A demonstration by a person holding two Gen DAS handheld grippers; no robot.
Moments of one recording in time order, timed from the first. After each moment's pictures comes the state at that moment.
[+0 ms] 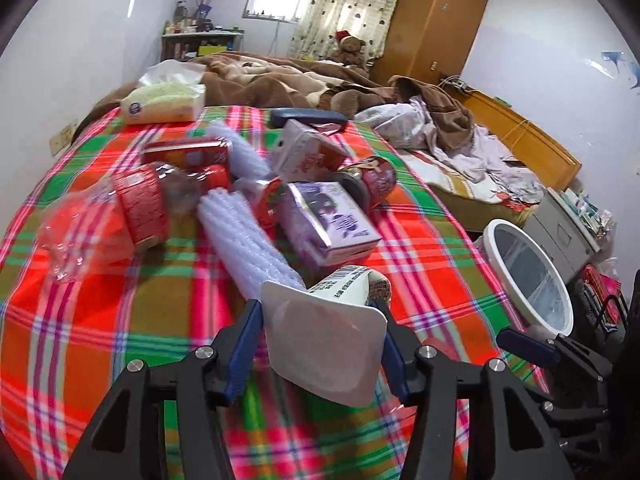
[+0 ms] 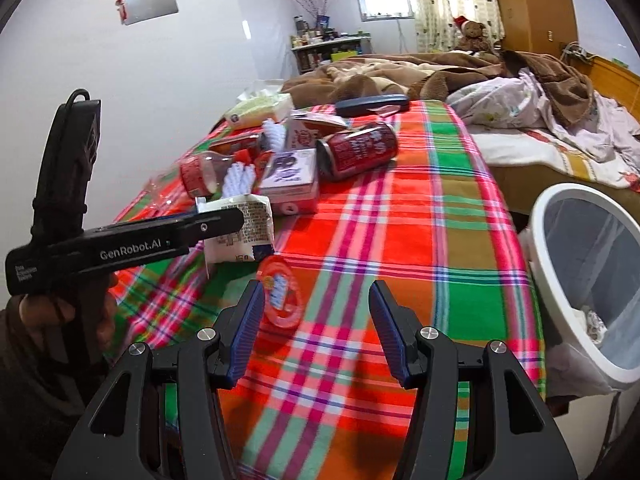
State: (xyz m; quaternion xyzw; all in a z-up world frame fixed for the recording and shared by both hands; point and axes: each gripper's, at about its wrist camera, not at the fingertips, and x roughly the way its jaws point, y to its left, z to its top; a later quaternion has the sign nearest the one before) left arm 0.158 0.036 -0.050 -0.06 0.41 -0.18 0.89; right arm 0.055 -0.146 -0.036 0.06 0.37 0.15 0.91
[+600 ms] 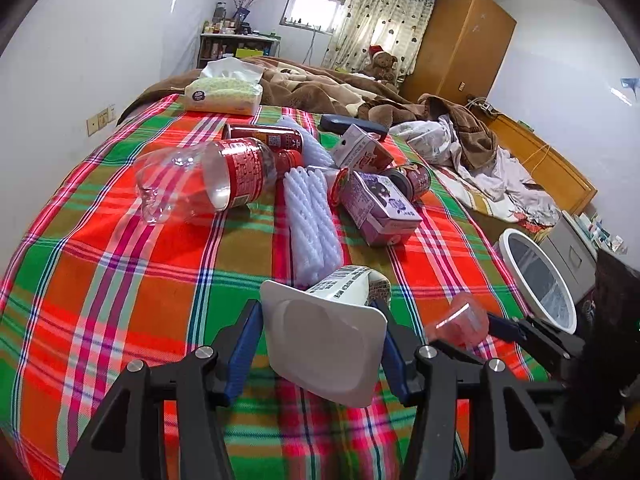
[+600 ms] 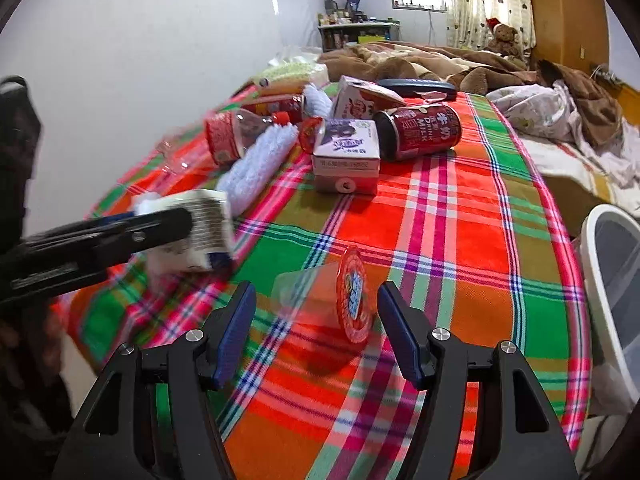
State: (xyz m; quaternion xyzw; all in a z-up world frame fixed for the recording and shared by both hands) left arm 0.116 0.087 -0.050 -0.09 0.39 -0.14 0.90; right arm 0.065 -0.094 -0.051 0.00 0.40 0.16 0.90
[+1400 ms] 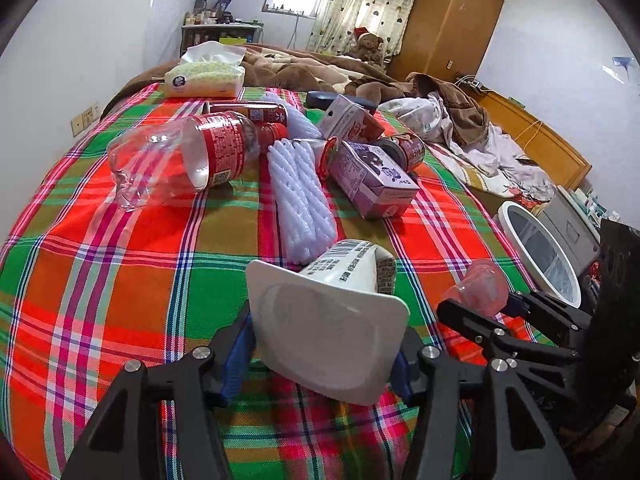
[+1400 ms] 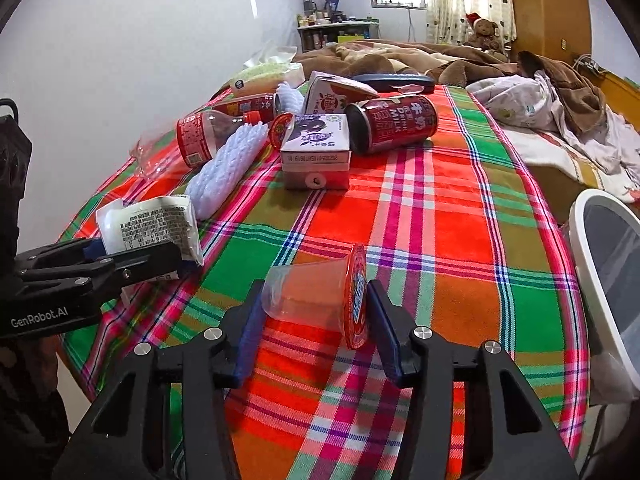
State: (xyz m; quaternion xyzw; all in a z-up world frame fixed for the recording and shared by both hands) left arm 0.120 0.076 -0.067 -0.06 0.41 -0.16 0.89; right arm 0.067 -0.105 -0.057 0.02 0.40 0.13 0.91
